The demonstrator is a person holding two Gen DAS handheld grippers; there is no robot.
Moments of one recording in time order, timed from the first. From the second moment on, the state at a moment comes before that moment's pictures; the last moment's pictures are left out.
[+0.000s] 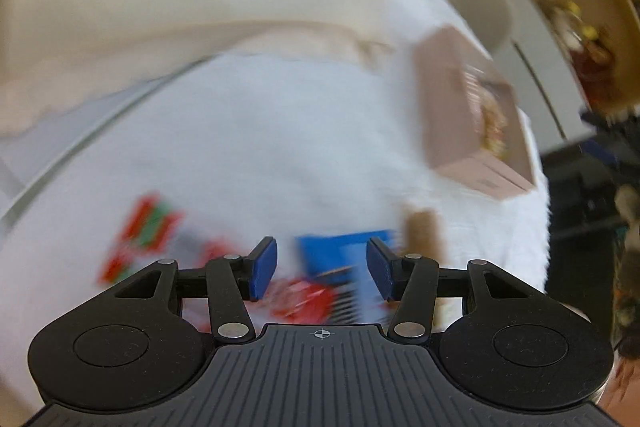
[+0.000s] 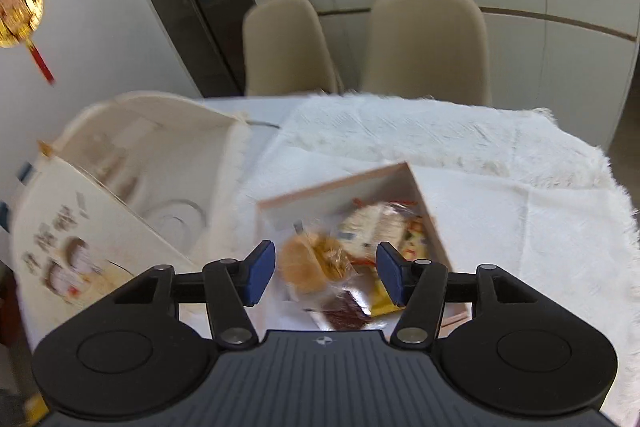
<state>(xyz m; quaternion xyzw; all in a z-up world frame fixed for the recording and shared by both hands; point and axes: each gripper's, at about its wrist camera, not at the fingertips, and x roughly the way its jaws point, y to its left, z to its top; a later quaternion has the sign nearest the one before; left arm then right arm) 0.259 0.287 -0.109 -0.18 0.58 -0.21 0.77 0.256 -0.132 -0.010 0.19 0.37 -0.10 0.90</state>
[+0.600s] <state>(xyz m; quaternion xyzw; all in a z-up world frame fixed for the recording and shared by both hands) 0.247 0.286 -0.120 -0.15 0.59 -0.22 0.76 0.130 0.092 -0.116 0.06 0.48 0.06 0.87</state>
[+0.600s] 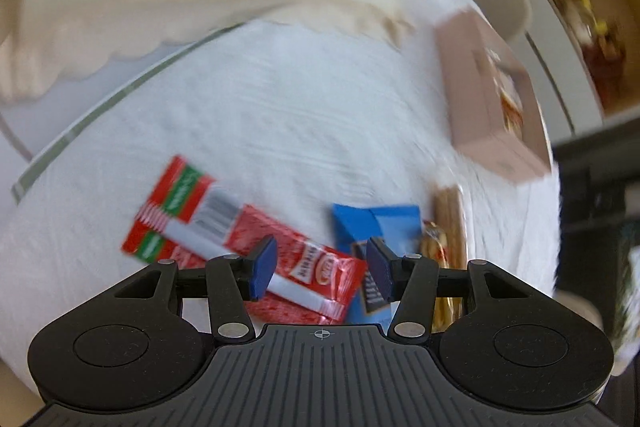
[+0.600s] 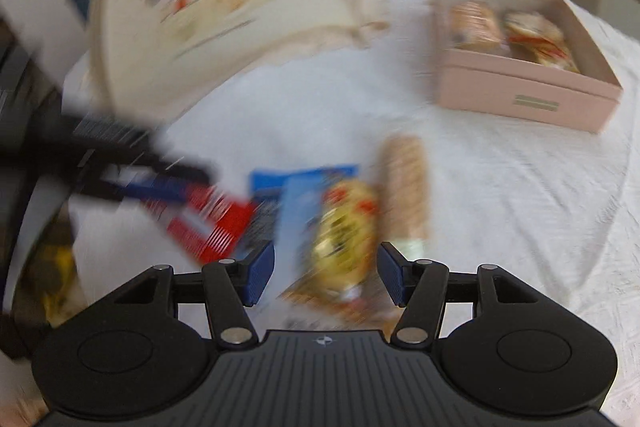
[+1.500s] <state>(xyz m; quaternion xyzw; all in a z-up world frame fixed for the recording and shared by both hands) 0.268 0.333 -0.108 -0.06 0.54 -0.27 0.80 0.072 0.091 -0.141 0.09 0.53 -0.07 0.84</state>
